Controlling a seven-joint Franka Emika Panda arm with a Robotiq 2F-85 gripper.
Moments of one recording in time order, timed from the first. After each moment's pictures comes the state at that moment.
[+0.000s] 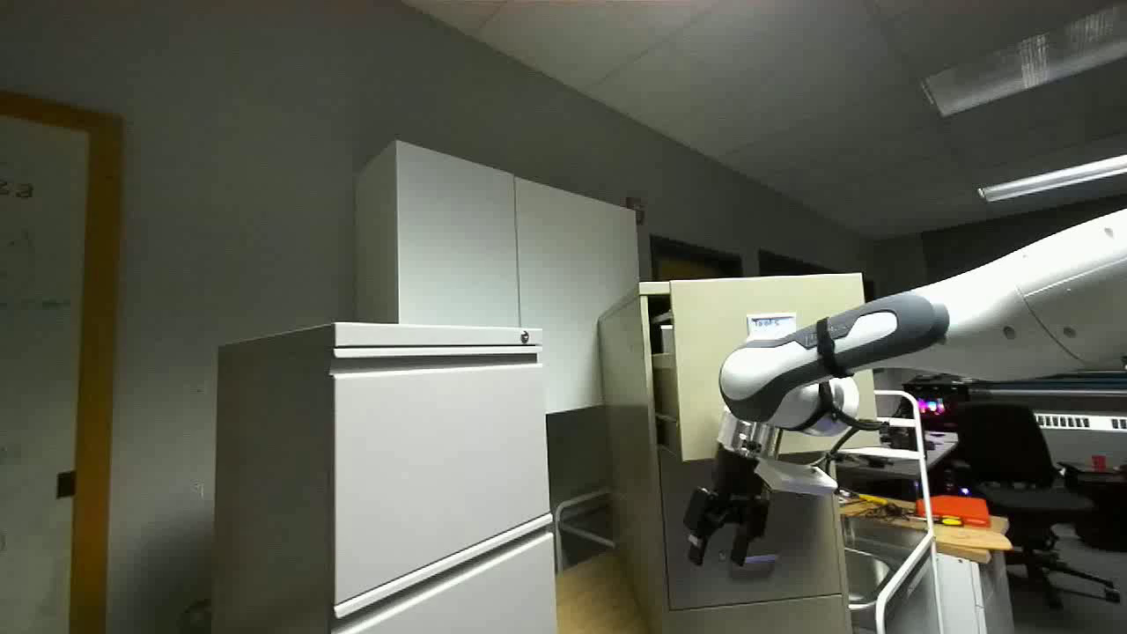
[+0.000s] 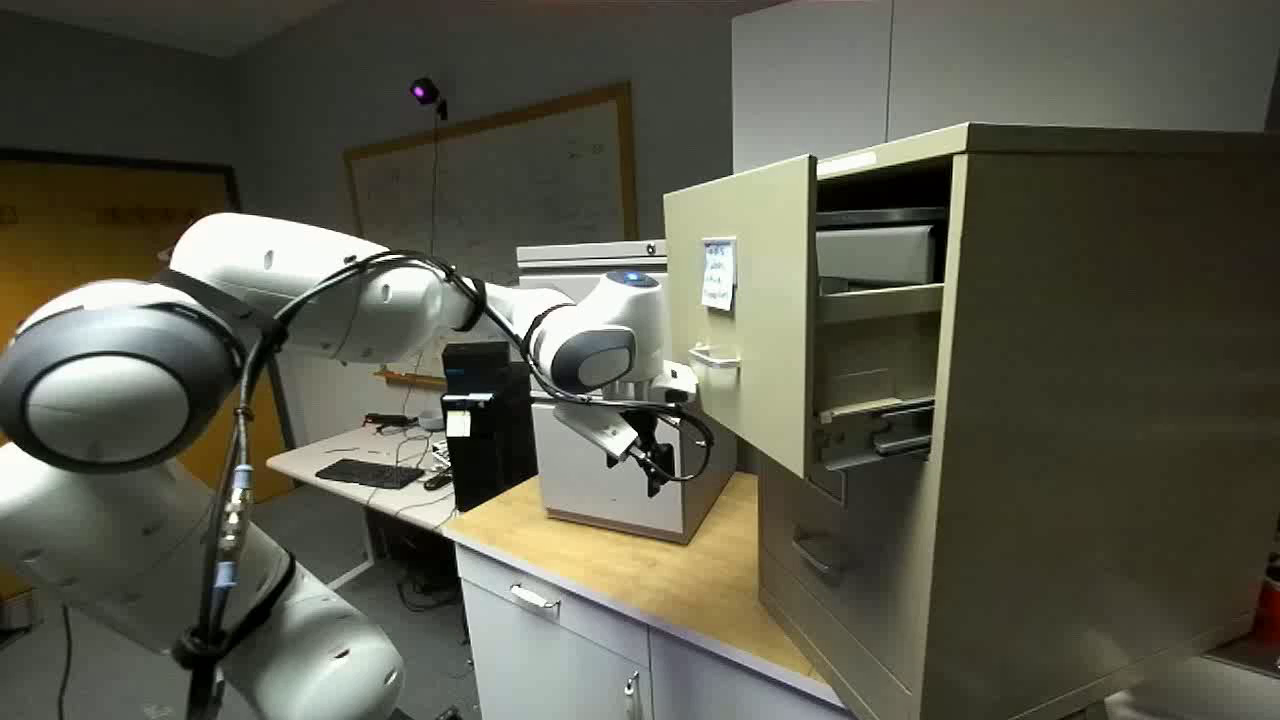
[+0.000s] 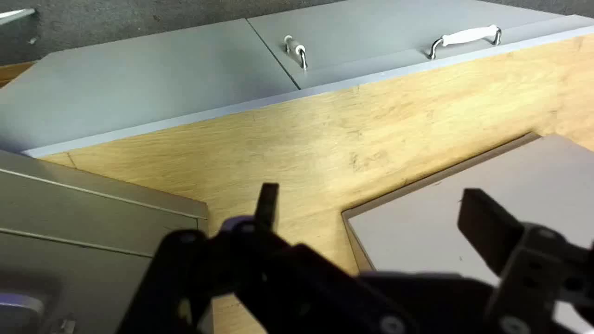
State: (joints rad) arm -0.04 -0.47 -0.29 -2.37 0.17 2.08 -0.19
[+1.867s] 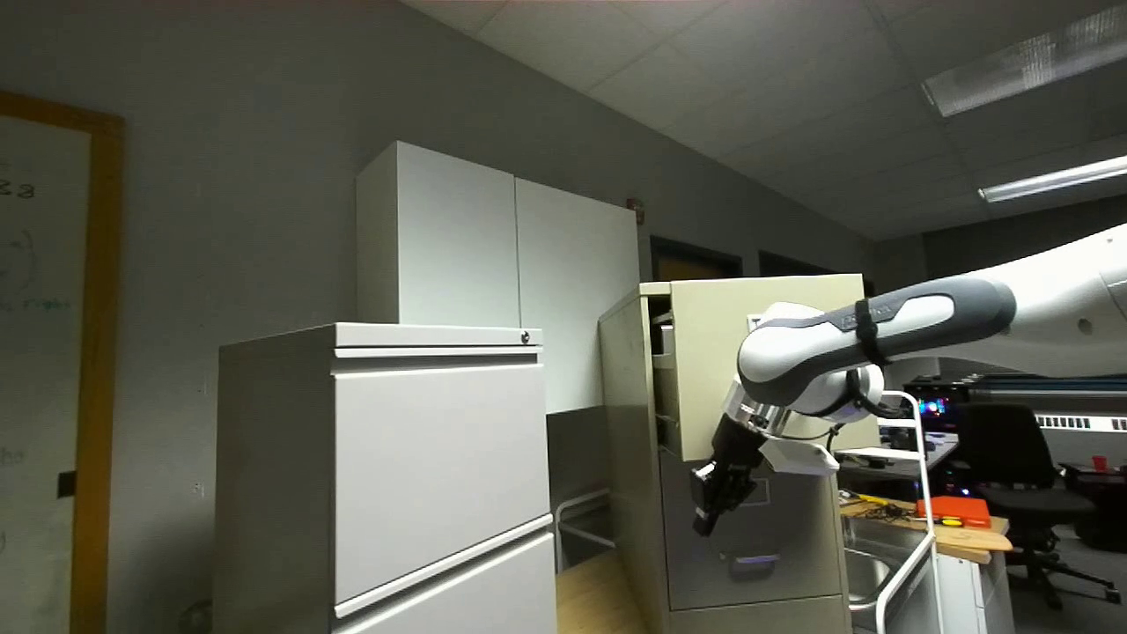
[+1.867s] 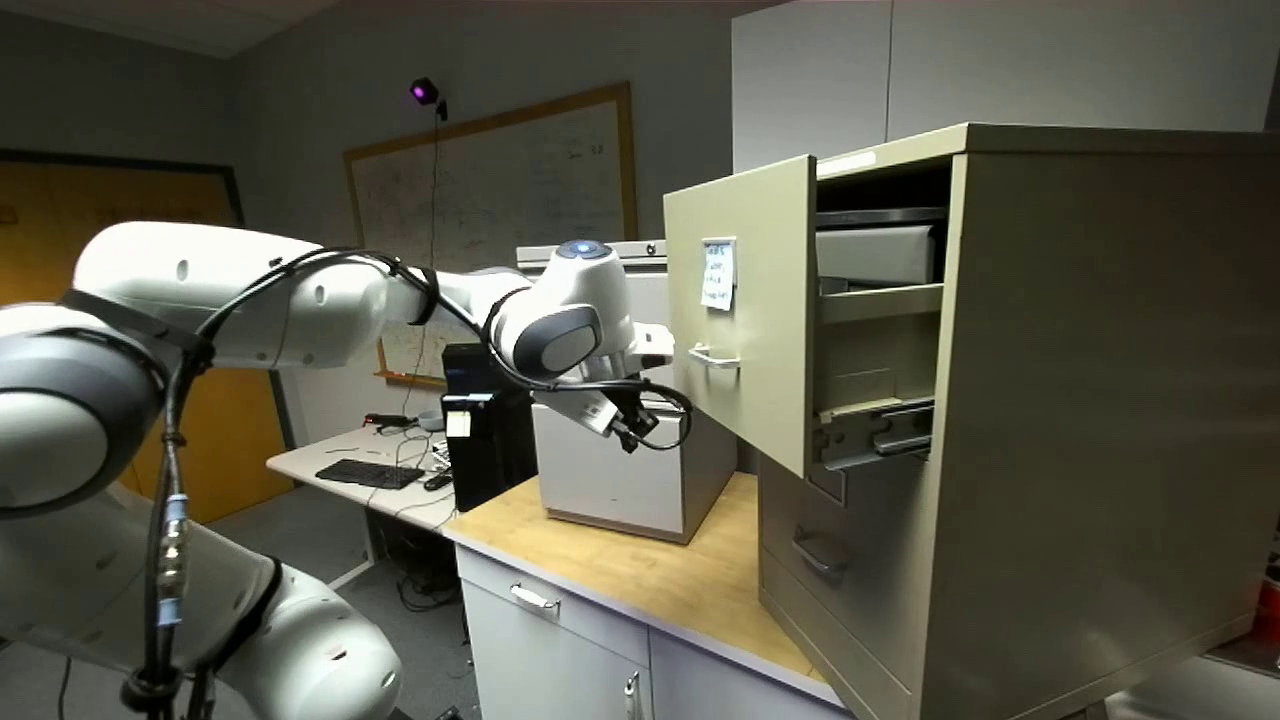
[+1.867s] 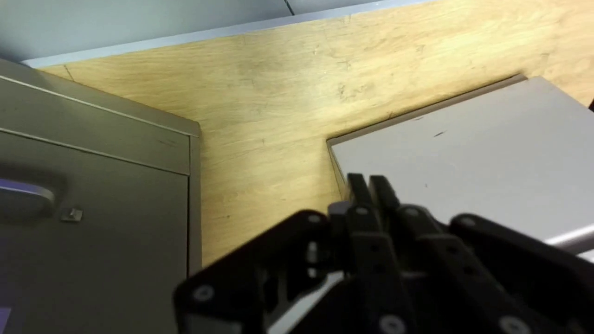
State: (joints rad) arm -0.06 -0.61 -0.23 -2.43 0.17 2.21 -0.19
